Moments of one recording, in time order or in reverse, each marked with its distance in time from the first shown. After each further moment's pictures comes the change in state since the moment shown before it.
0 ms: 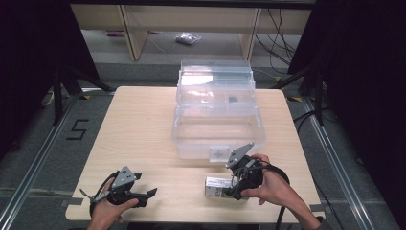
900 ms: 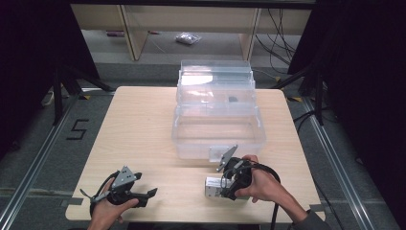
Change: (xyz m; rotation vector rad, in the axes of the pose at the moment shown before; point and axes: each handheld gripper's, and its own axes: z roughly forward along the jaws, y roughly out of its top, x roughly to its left) left arm -0.001 0.000 0.001 -0.012 -0.002 -0.011; right arm -0.007 0.008 0.033 0.159 -0.002 -0.045
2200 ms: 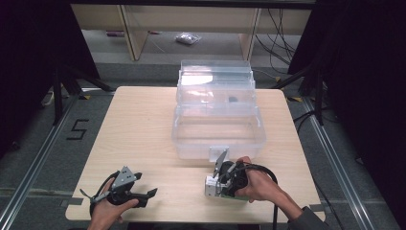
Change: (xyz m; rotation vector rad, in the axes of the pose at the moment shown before) left arm 0.001 0.001 -0.001 0.013 -0.005 0.015; right arm 0.008 0.010 0.009 0.146 -0.019 -0.097
